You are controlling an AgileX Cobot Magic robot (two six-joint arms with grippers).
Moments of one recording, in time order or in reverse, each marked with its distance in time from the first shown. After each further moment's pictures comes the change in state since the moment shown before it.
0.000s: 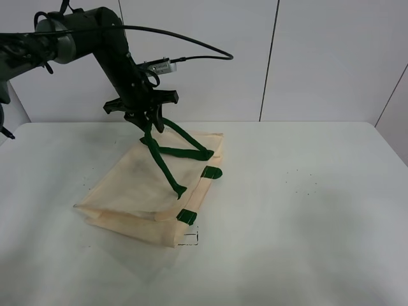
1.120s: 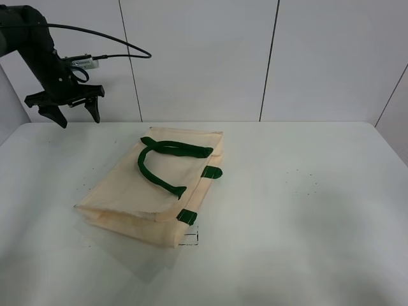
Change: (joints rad) left arm 0.308 -0.007 0.000 0.177 0.000 -0.026; right arm 0.000 0.000 0.000 0.000 0.000 0.000
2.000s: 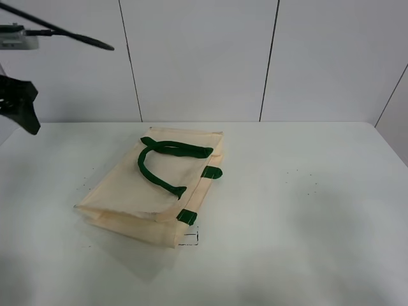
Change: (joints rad) left arm -0.015 -0.830 0.762 0.059 0.001 0.163; right arm 0.000 0.000 0.000 0.000 0.000 0.000
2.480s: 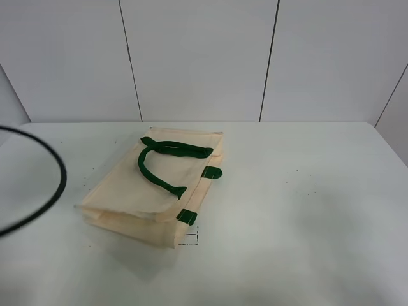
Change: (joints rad) left arm 0.000 -0.649 0.605 -0.001 -0.014 0.025; right arm 0.000 0.000 0.000 0.000 0.000 0.000
